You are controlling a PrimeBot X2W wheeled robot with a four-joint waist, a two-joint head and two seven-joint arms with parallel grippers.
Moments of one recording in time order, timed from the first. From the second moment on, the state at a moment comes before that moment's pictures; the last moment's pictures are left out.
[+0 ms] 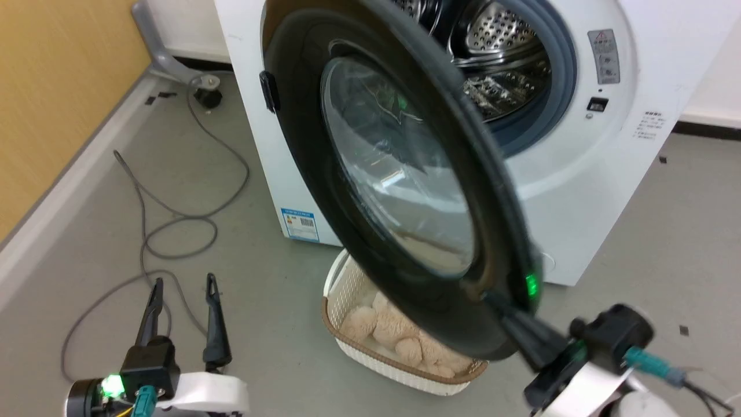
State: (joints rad) left arm 0.01 0.10 -0.02 0.05 -0.06 0.16 -0.26; right arm -0.21 -0.40 0.57 0.13 0.41 0.13 -0.26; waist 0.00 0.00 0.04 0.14
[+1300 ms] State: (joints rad) left arm -0.21 0.05 -0.12 0.03 -0.08 0.16 -0.26; right arm -0.87 -0.51 0.18 0.68 0.30 0.13 -0.26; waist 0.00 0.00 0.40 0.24
